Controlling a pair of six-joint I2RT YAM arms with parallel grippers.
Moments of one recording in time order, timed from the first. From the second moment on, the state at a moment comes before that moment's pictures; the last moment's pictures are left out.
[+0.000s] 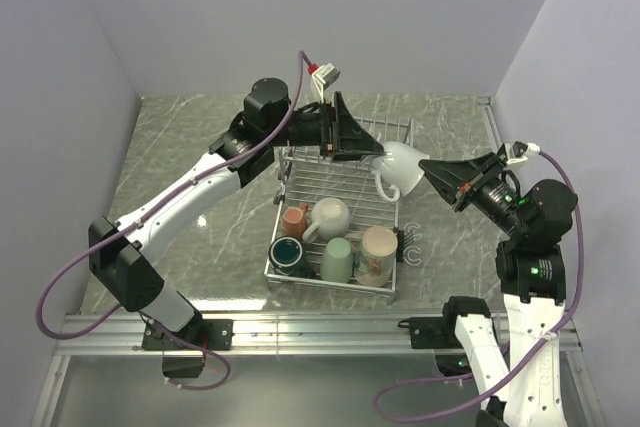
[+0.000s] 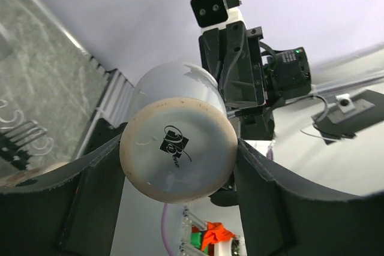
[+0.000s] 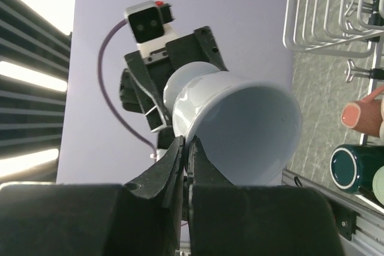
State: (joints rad) left arm -0.71 1.54 1.51 0.04 0.80 -1.08; right arm -0.10 0.60 0.95 -0.31 -0.77 1.51
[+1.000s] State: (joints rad) left arm -0.93 1.72 1.80 -0.71 0.06 -0.57; right arm -0.10 0.62 1.22 -0.98 -0.59 0.96
